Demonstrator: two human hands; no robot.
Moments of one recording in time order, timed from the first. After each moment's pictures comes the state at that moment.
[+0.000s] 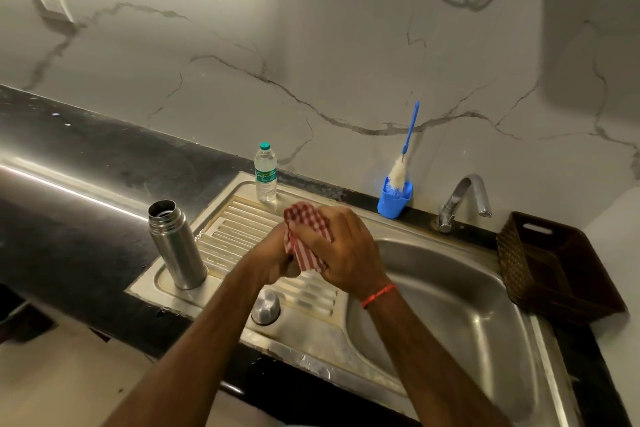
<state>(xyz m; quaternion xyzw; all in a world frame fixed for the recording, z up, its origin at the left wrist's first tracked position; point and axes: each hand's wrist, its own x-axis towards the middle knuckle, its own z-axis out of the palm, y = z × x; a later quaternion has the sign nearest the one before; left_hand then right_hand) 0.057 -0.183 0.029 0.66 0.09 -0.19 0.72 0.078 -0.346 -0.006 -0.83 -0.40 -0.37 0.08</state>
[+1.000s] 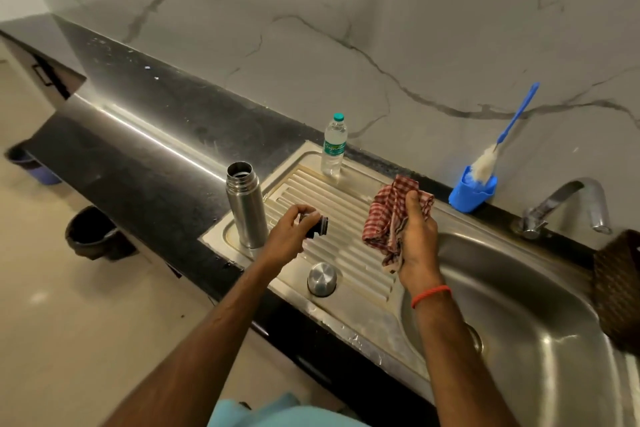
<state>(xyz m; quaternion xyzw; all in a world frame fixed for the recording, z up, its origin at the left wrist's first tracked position) 0.045 -0.088 -0.062 0.75 0.17 -0.04 0.64 0.081 -0.294 0.001 -0.59 0.15 0.05 0.79</state>
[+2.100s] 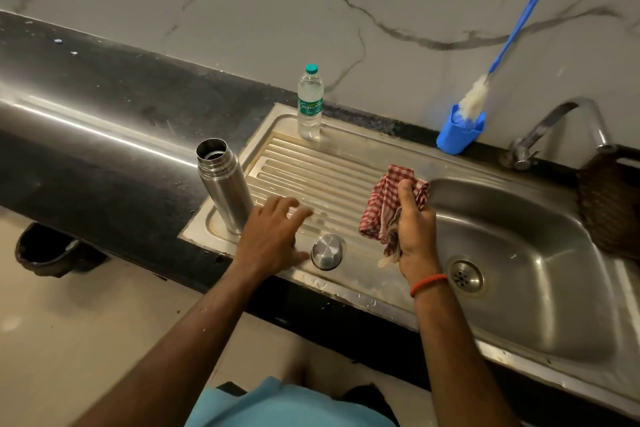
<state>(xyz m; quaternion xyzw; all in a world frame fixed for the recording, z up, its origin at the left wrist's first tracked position) 0.044 -0.044 -0.124 0.99 -0.13 0.04 0.07 0.062 -0.279 -0.065 -0.65 0.23 -0.03 0.73</state>
